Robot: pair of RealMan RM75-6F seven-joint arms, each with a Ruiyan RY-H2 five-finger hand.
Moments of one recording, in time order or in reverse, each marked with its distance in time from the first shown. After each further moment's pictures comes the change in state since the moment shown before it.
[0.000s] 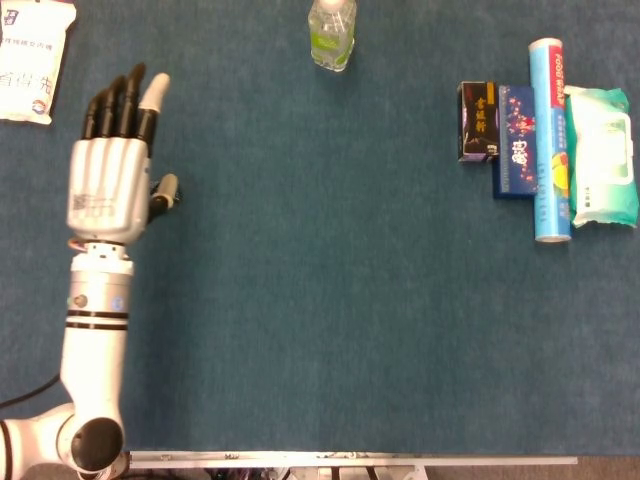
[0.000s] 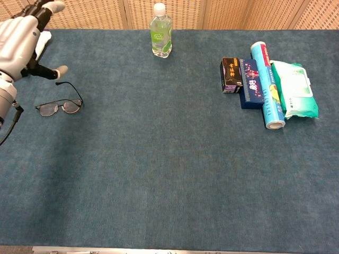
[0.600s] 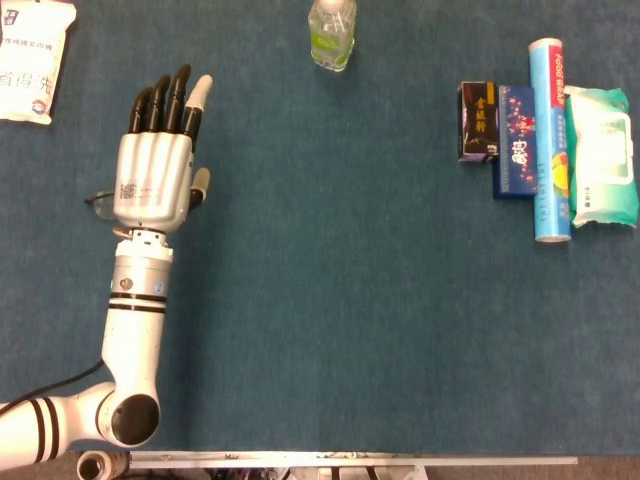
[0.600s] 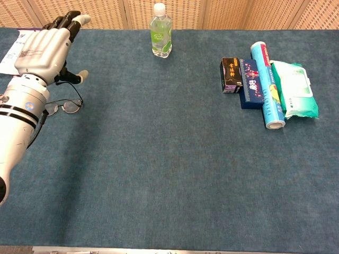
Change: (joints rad) left arm -0.071 -0.135 -0.015 0.179 -0.039 -0.038 0.036; right arm -0.007 0.015 0.008 0.004 0.006 0.015 0.037
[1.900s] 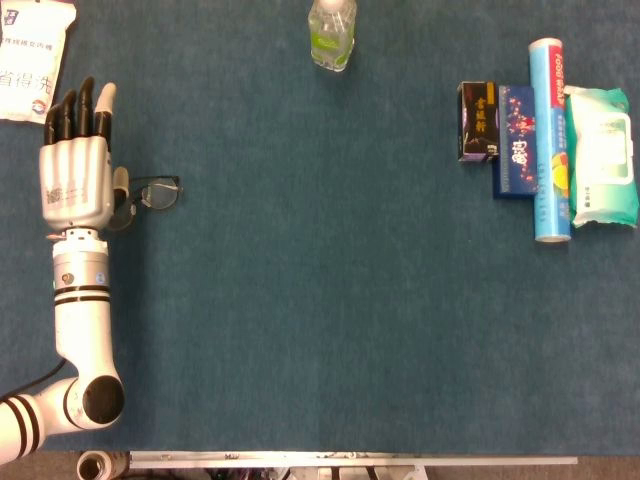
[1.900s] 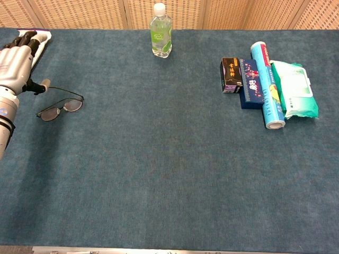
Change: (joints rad) left arm 0.074 0.017 0.003 0.228 -0.104 -0.038 -0.137; right arm 0.007 -0.013 -0.003 -0.001 0.001 -0.015 -0.031
